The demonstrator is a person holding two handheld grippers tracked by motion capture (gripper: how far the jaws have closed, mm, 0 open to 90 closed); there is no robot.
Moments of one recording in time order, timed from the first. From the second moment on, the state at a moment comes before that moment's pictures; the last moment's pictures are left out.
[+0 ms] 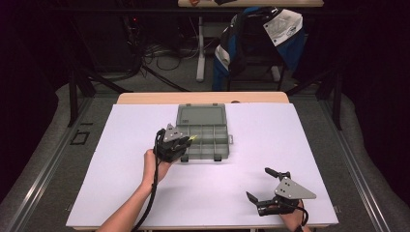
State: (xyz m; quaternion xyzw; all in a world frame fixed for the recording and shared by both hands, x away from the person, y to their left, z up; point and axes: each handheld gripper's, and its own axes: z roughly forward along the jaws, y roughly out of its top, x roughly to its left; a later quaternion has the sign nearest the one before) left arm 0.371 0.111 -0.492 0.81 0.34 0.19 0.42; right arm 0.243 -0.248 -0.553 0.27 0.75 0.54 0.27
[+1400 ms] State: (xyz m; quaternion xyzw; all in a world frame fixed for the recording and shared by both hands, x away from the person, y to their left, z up) left arm 0.386 0.092 -0.509 0.79 0.40 0.19 0.42; right arm 0.243 -0.248 -0.553 0.28 0.75 0.54 0.27
